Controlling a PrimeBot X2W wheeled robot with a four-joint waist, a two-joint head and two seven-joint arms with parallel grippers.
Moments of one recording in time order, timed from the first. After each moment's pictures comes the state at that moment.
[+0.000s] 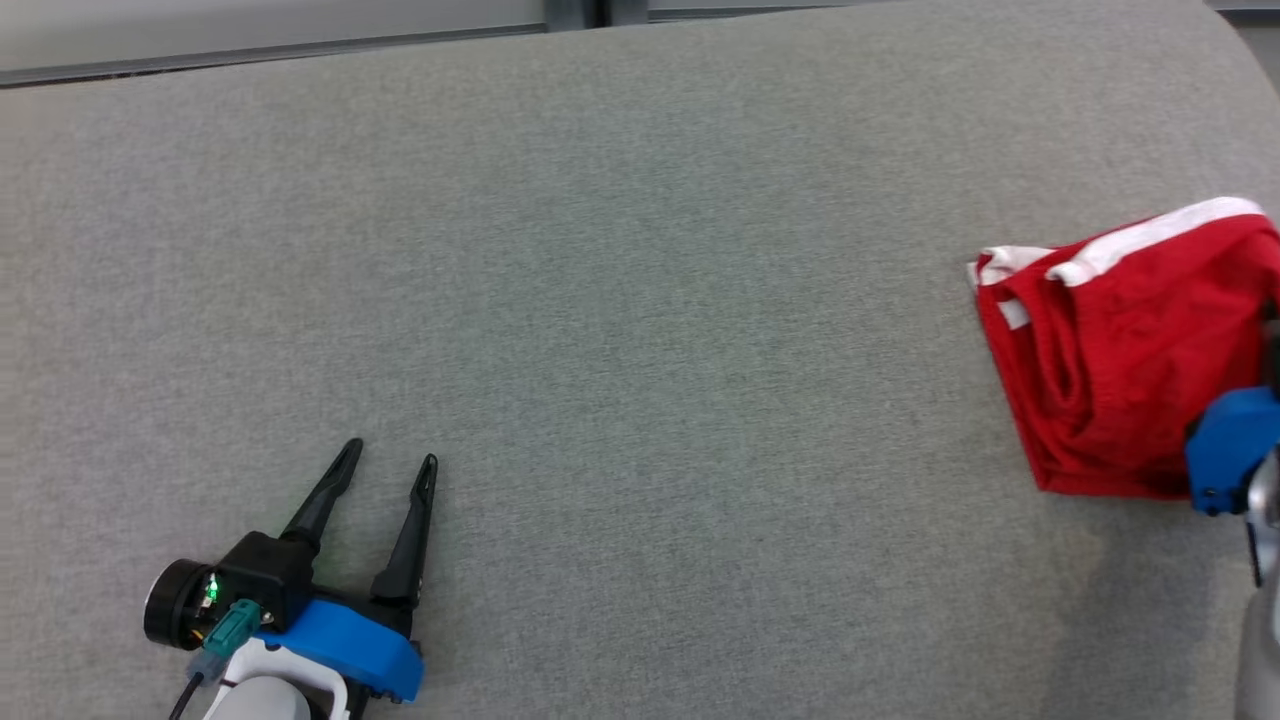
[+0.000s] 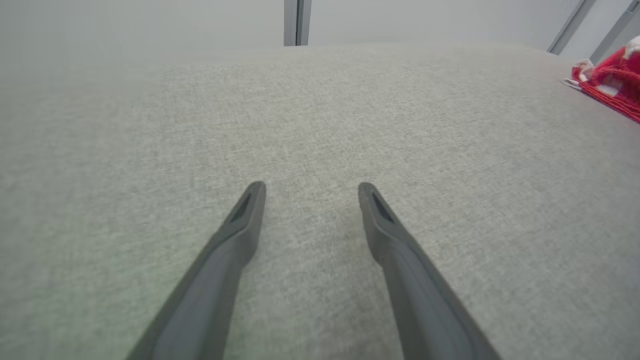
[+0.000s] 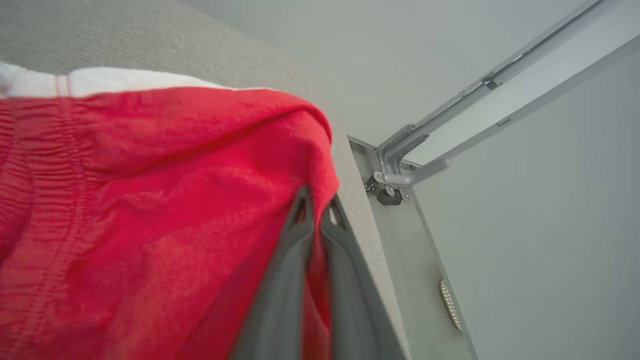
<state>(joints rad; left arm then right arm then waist) -0.16 0.28 -0.31 0.33 -0.29 -0.13 -0.26 -0.51 -0.10 -0.49 0.47 -0.62 0.13 -0.05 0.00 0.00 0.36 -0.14</state>
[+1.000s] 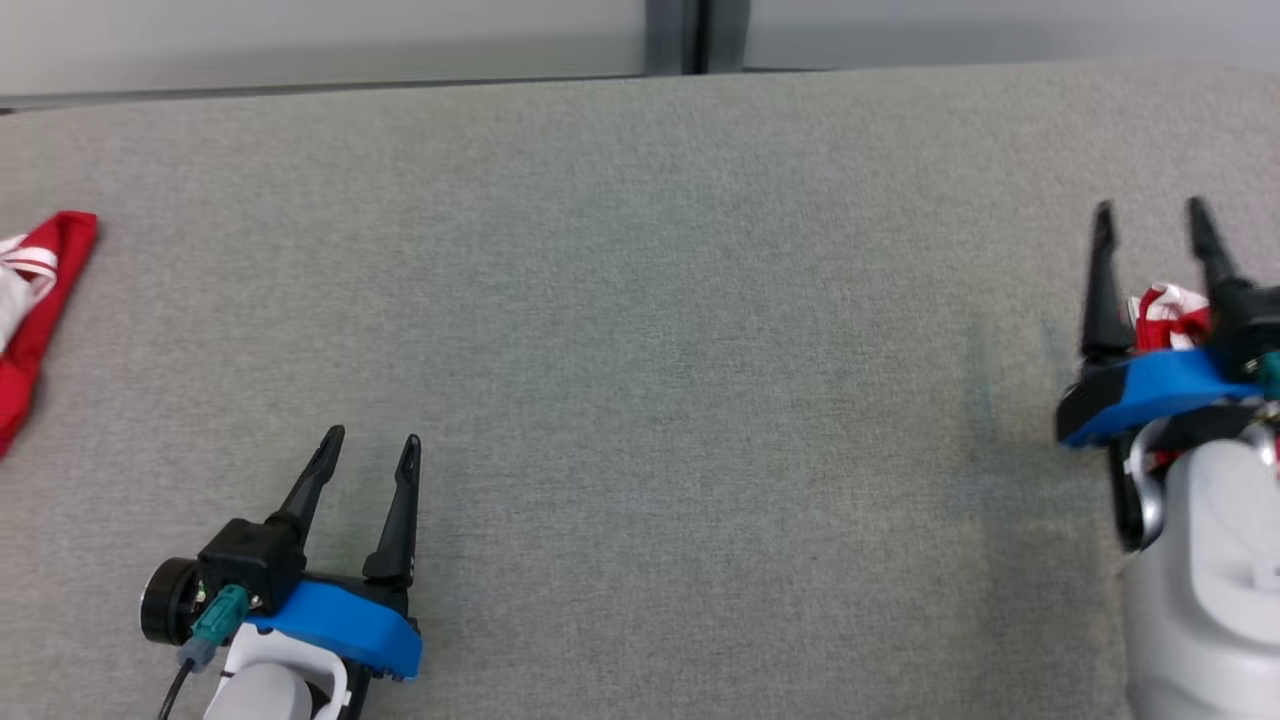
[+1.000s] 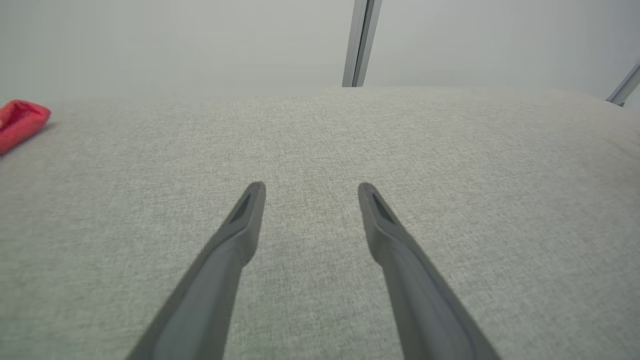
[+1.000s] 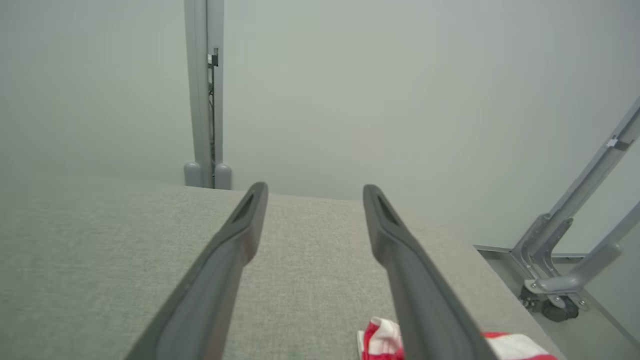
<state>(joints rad) -0.19 0.23 -0.24 0.36 -0.30 -0.13 -0.26 -0.58 -0.05 -0.32 0.50 -0.24 0.13 -0.26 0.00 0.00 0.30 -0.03</state>
